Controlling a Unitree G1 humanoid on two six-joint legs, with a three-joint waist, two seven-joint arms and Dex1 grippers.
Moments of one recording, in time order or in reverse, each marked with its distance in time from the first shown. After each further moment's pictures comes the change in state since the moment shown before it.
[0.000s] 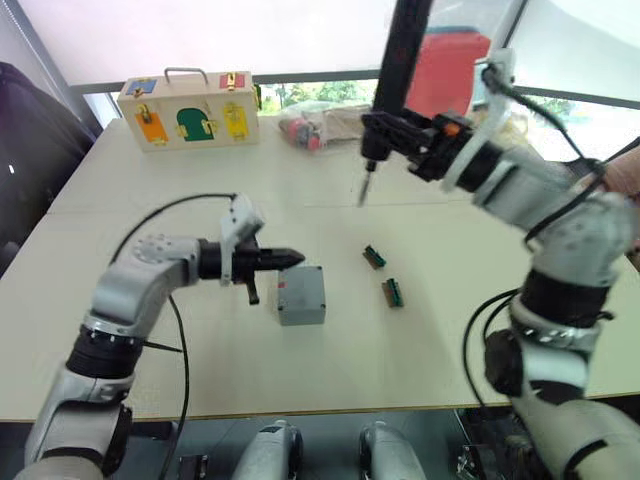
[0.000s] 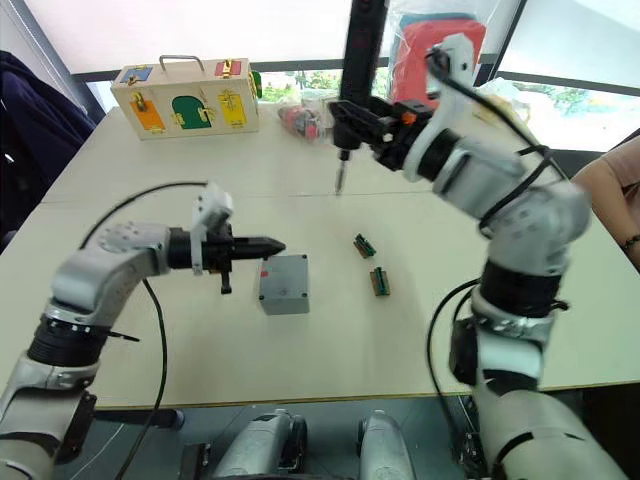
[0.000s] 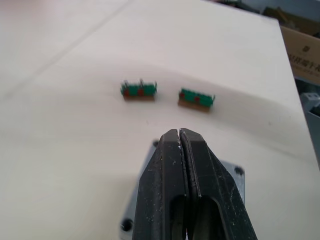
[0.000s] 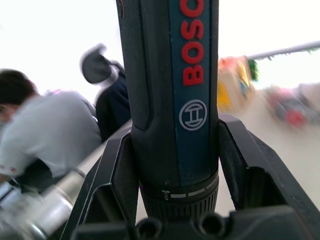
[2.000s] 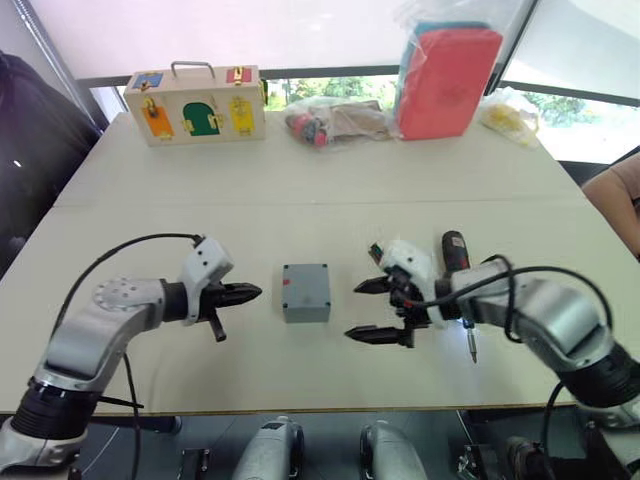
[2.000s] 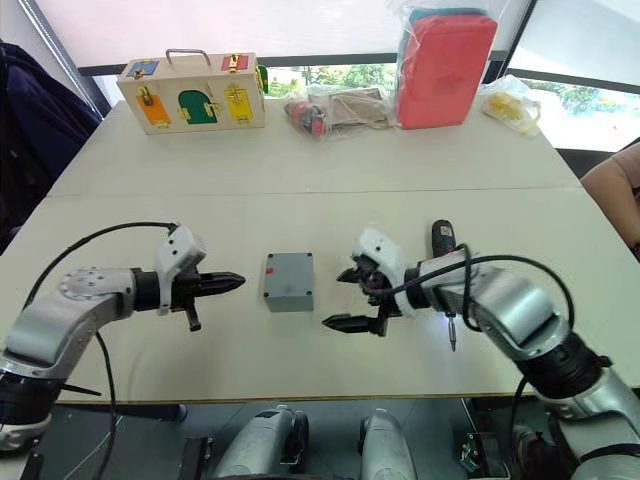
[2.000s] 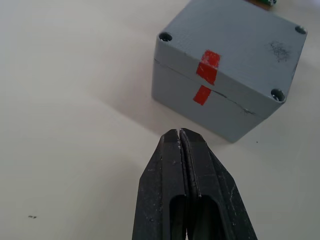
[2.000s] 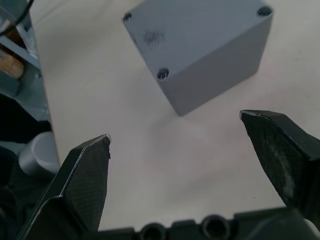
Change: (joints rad) left arm 0.320 0.092 0.013 -0.092 0.106 -0.033 0.170; right arm 0.444 -0.271 0.716 -0.259 -0.344 -0.428 0.550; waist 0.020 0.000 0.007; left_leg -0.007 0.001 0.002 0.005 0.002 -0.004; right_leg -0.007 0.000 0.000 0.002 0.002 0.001
